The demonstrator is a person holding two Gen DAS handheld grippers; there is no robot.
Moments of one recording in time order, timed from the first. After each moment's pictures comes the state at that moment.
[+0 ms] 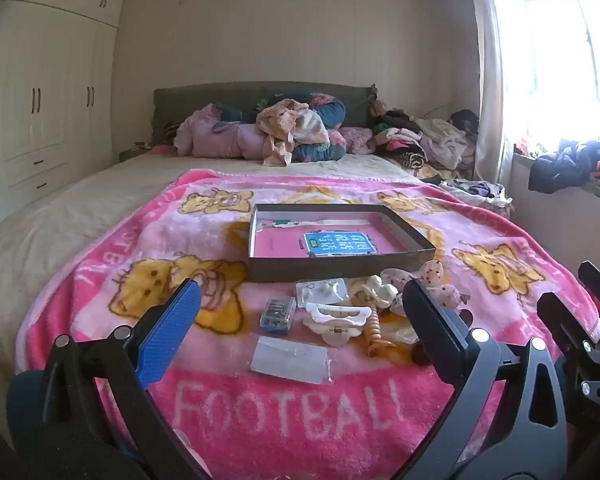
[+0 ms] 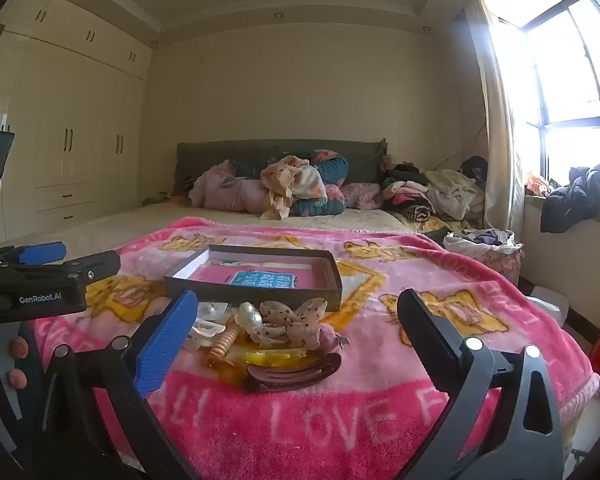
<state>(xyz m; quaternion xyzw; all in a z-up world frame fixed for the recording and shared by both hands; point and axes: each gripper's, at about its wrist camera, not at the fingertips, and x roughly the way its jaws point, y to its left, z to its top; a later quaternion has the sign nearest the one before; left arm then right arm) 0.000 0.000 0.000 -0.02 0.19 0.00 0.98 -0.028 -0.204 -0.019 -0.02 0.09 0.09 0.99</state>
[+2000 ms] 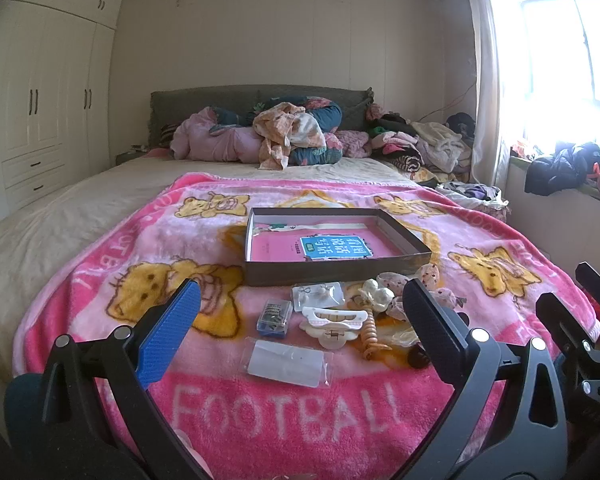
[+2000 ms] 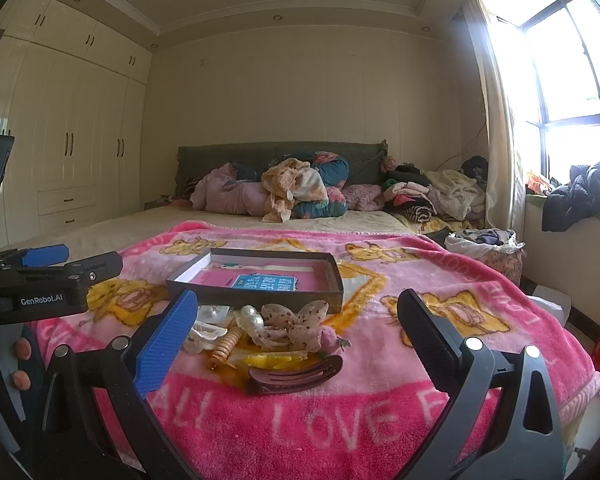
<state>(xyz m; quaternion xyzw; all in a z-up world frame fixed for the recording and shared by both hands) -0.001 -0.001 0.000 -0.02 0.18 0.00 0.98 -0.028 -0.203 -0.018 -0.02 0.09 0.09 0.99</state>
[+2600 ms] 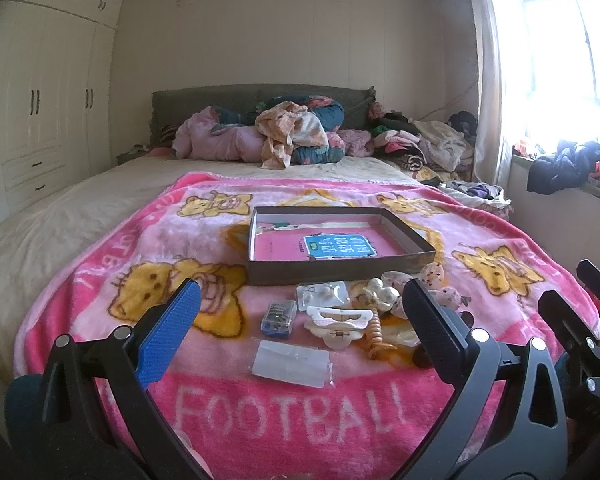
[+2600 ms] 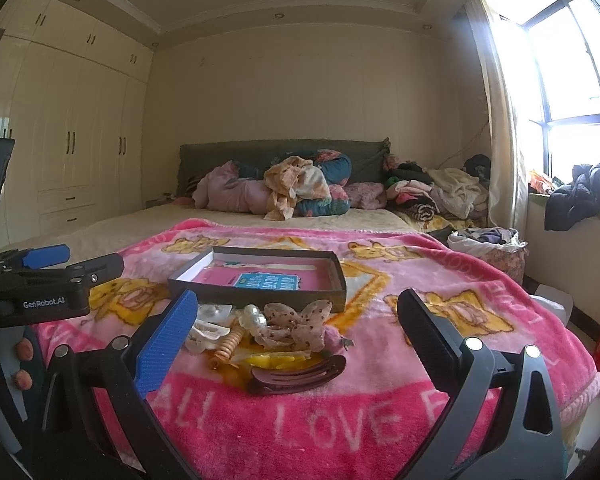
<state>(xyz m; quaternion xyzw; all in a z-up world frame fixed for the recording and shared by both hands) 0.003 -0.003 0.003 -0.02 0.19 0.00 0.98 -0.022 -0.196 -0.016 -0.02 0.10 0.10 0.99</state>
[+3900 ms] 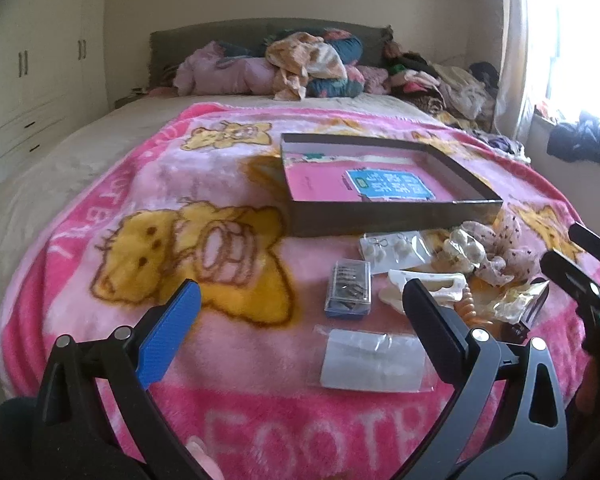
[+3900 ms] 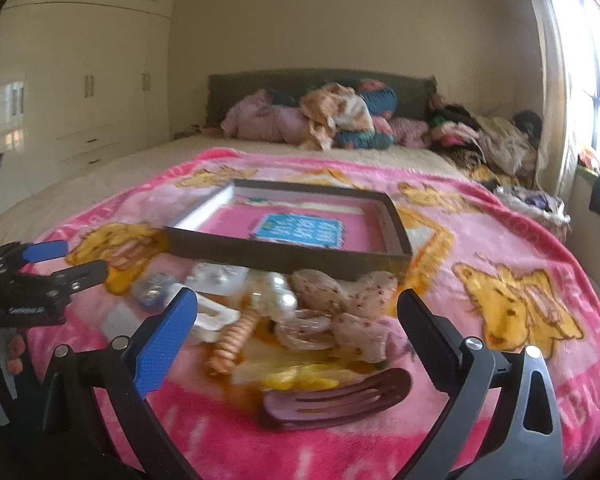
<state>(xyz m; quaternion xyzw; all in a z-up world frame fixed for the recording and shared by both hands) 0.089 0.057 -0.055 -0.02 0.31 0.00 0.95 0.112 -0.174 -0.056 -0.04 0.24 0.14 0.96</state>
